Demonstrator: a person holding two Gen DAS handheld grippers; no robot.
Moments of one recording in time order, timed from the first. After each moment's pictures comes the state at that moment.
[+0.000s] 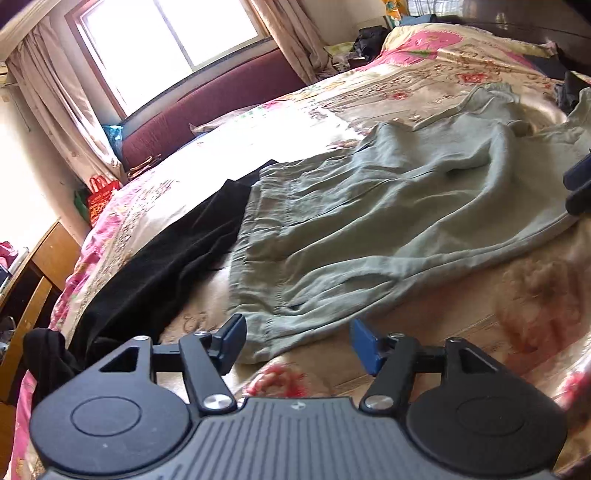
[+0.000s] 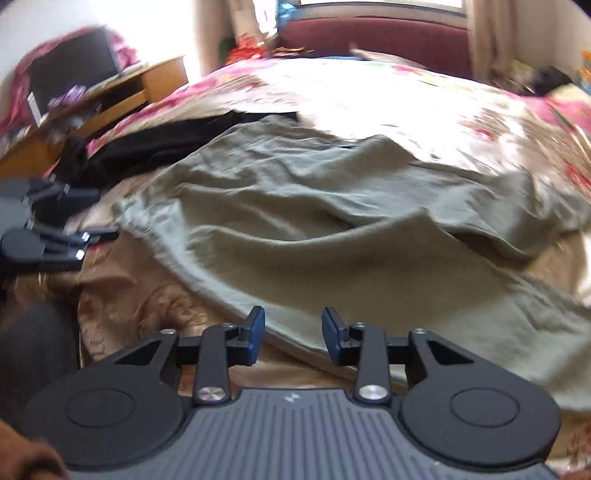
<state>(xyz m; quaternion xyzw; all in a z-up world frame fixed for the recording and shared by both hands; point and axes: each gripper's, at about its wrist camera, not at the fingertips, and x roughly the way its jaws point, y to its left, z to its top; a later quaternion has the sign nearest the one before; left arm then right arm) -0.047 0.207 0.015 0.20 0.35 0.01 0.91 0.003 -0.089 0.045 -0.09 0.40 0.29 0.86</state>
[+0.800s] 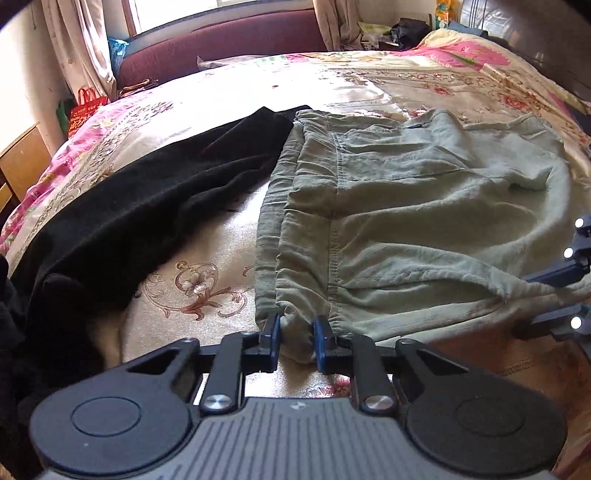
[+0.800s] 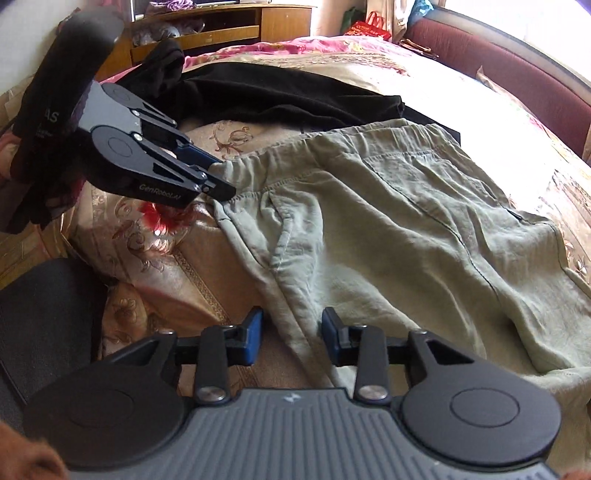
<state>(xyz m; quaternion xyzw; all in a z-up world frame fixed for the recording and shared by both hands) 0.001 0.290 -0.008 0.05 0.41 -0.02 0.91 0.018 0.063 0.013 -0.22 0.39 0.39 0.80</state>
